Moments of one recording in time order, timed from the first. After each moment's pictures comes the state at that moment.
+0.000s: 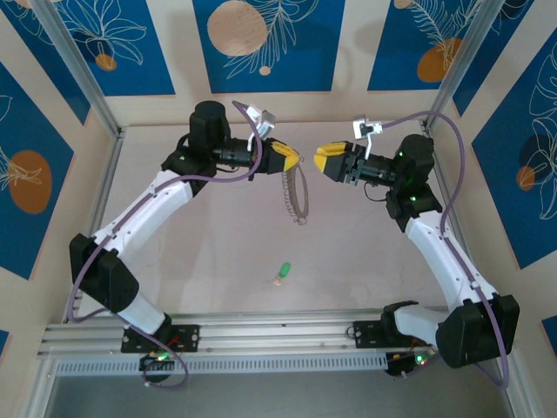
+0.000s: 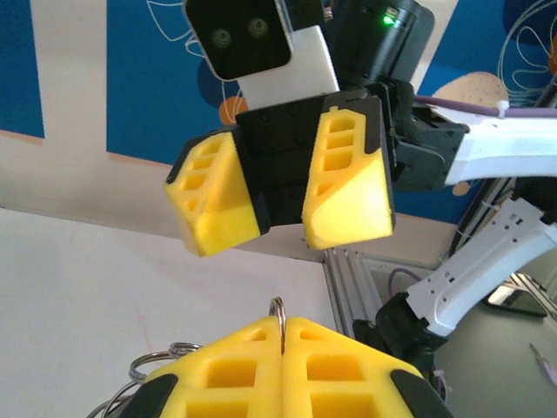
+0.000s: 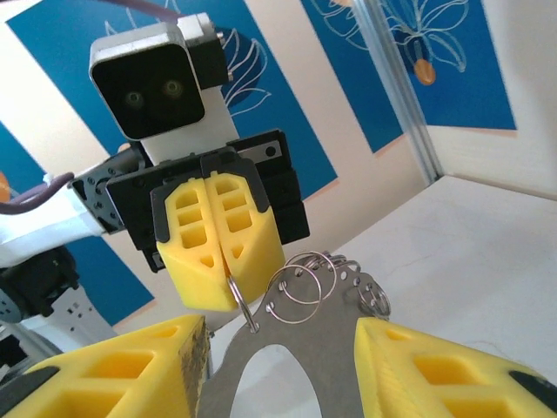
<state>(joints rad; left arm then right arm) -0.55 1.57 1.54 -0.16 1.10 -0.05 0.20 1.17 1.03 0.22 -1.06 0.57</state>
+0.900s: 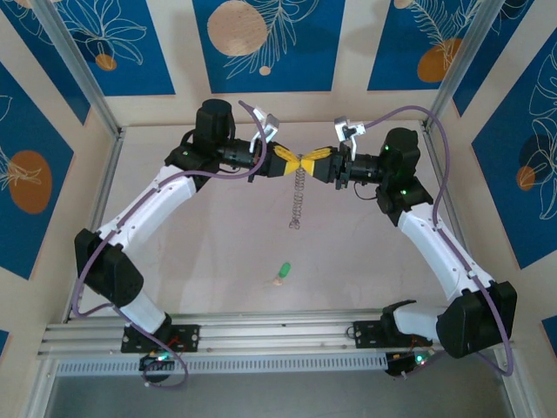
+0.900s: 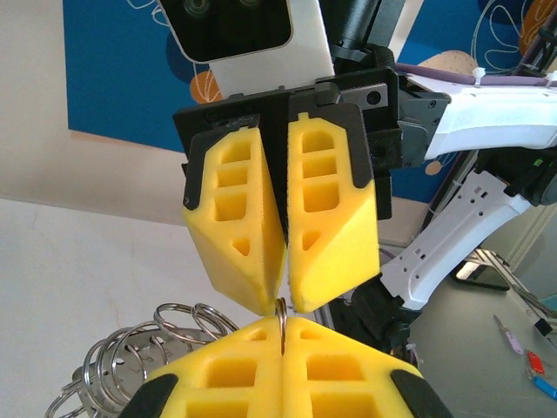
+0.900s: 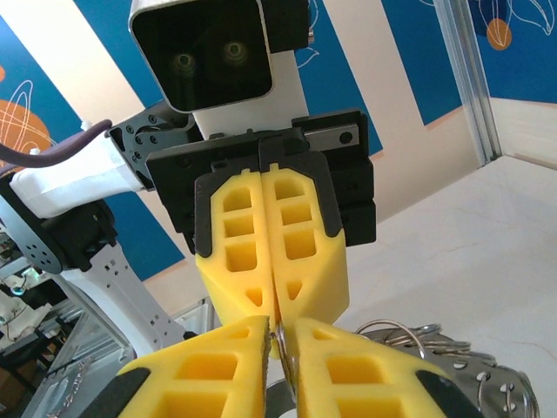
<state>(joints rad) -0.55 1.62 1.59 -0.26 1.17 0.00 0.28 1.22 1.08 0.16 -1.12 0.48</state>
